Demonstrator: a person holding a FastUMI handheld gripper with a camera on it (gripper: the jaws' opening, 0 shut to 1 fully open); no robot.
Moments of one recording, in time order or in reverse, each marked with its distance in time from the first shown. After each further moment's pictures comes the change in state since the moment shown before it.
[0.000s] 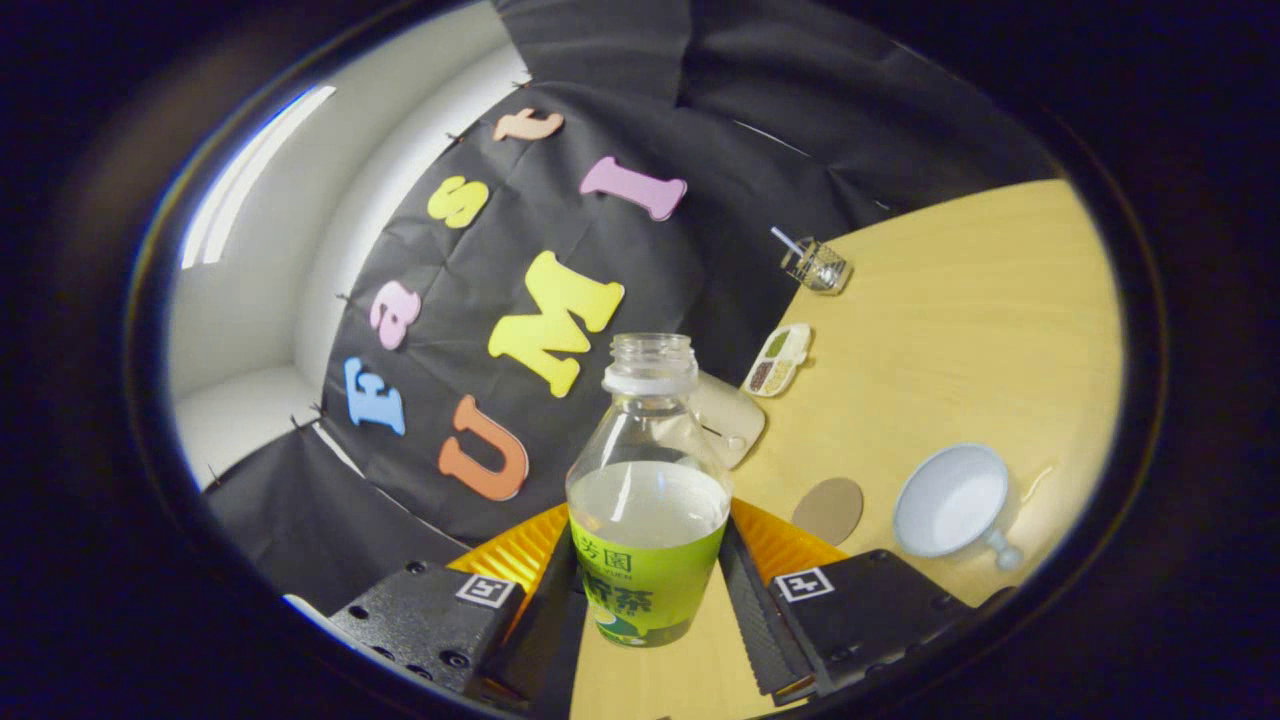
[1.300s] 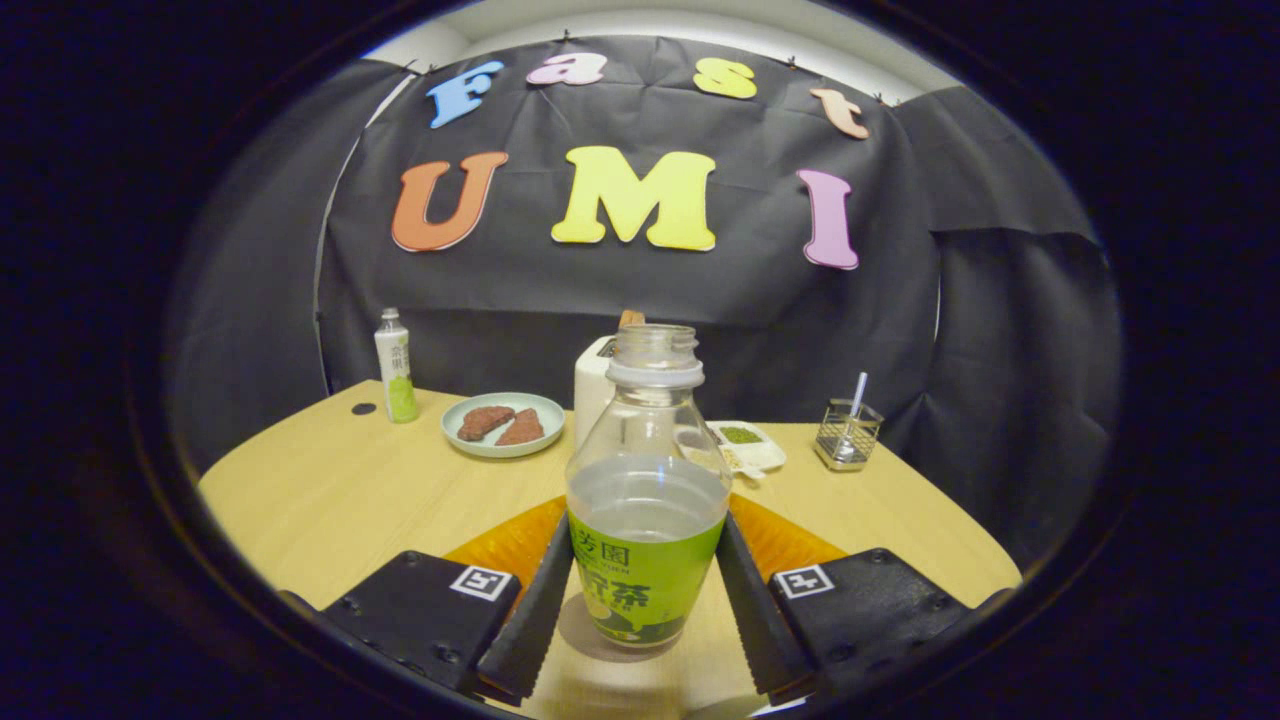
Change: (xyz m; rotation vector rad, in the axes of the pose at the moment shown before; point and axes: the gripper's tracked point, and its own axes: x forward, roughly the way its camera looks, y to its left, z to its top) arm 0.130 -0.079 -0.009 -0.972 0.053 -0.321
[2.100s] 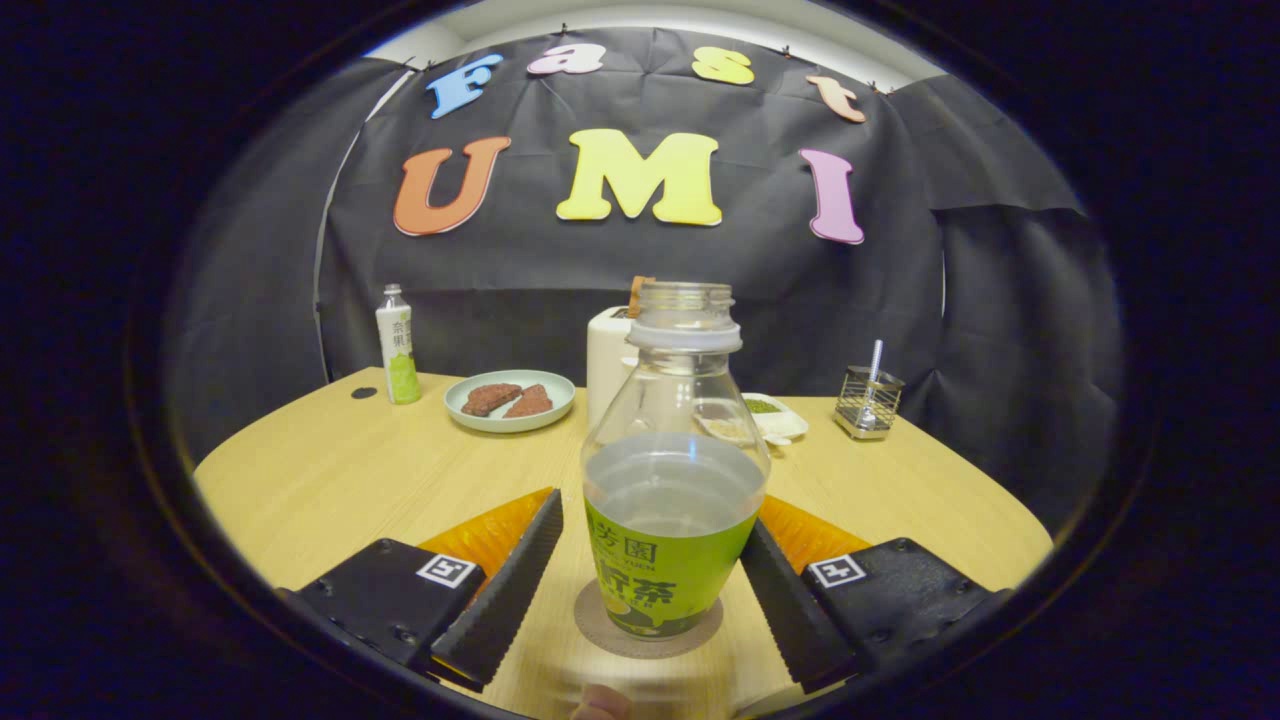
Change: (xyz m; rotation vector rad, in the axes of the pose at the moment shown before) arm 0.007 0.024 -0.031 0.060 0.022 0.056
